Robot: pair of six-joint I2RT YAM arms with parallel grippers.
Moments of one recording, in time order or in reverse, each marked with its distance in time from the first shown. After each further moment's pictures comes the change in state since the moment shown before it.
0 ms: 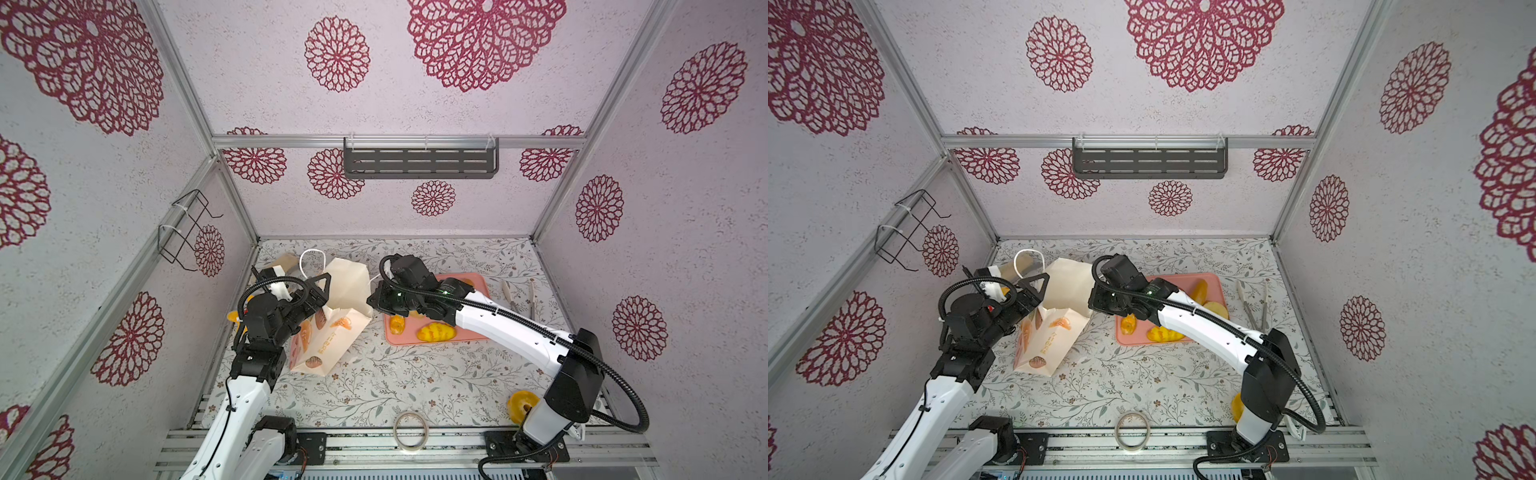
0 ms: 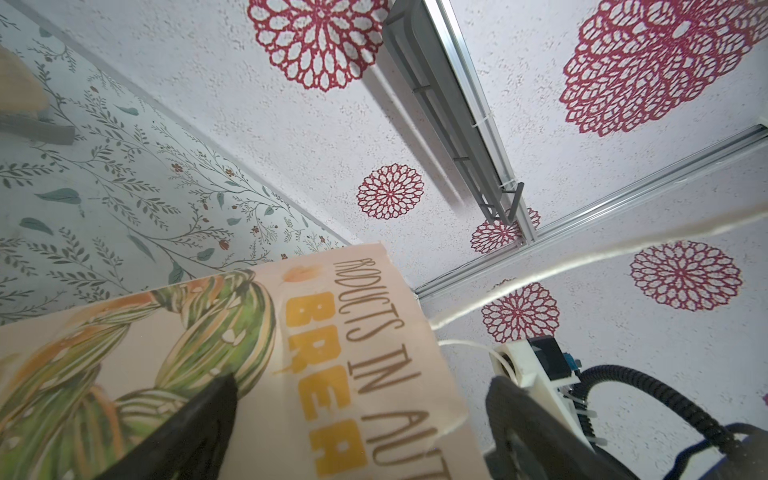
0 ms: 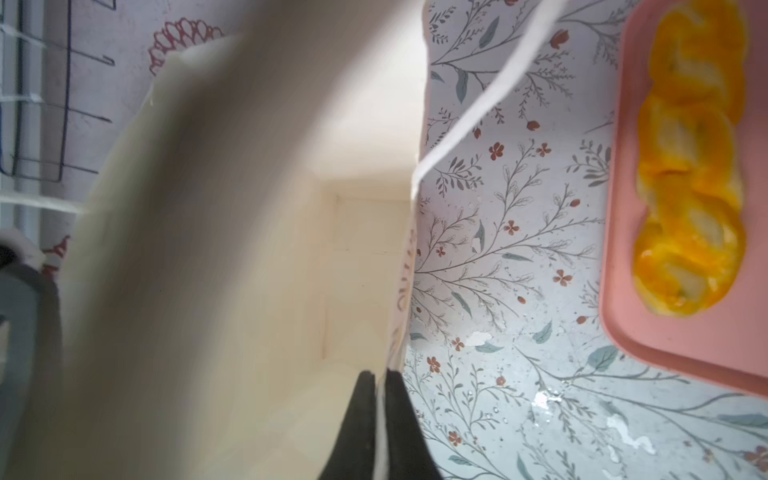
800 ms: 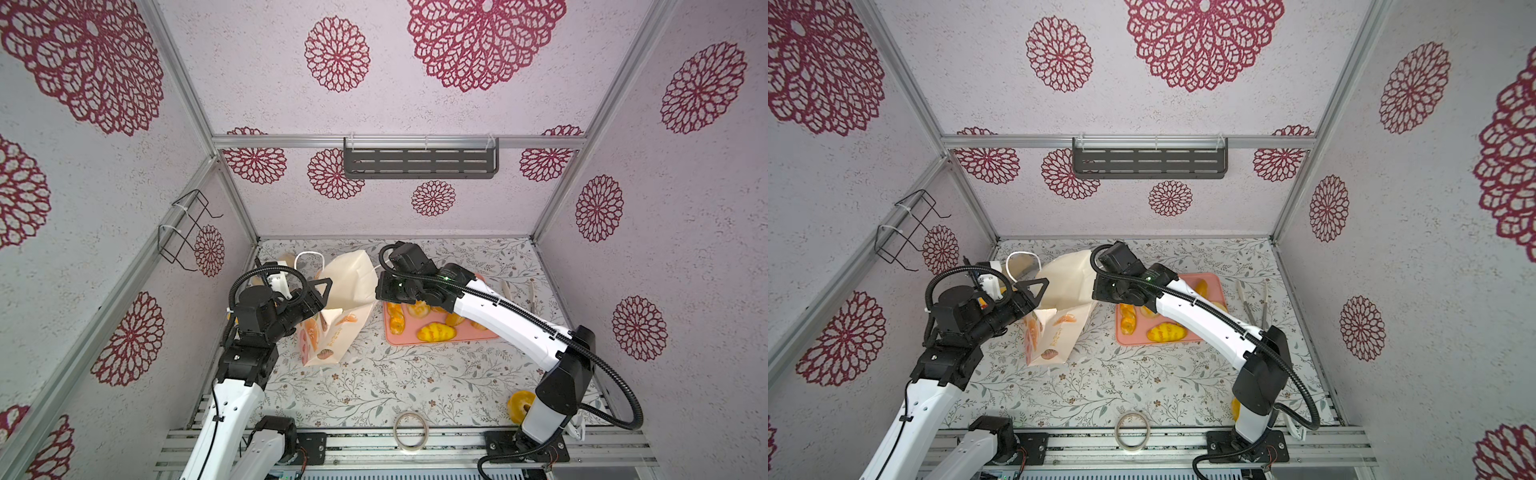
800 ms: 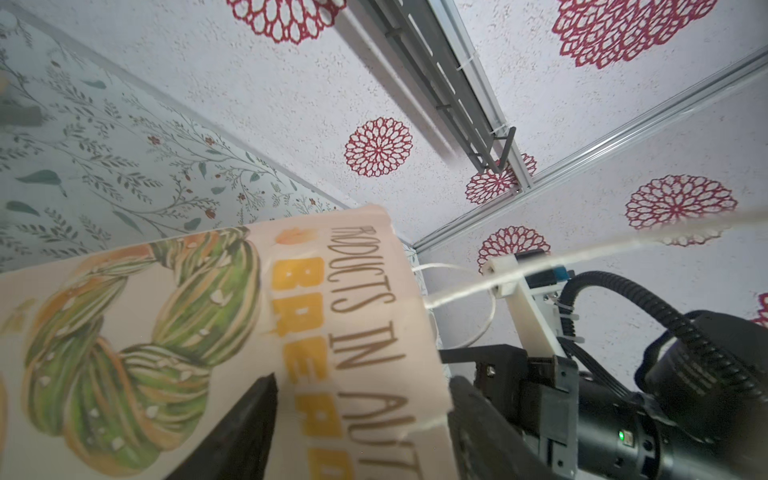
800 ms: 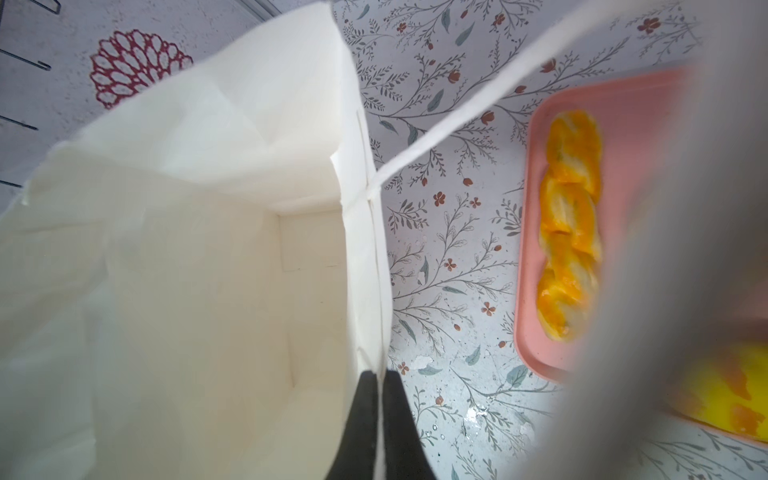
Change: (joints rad) left arm -0.002 -0.015 0.188 -0.330 0.107 0.098; right arm -0.032 0.051 0.180 -0.219 0.139 -0.144
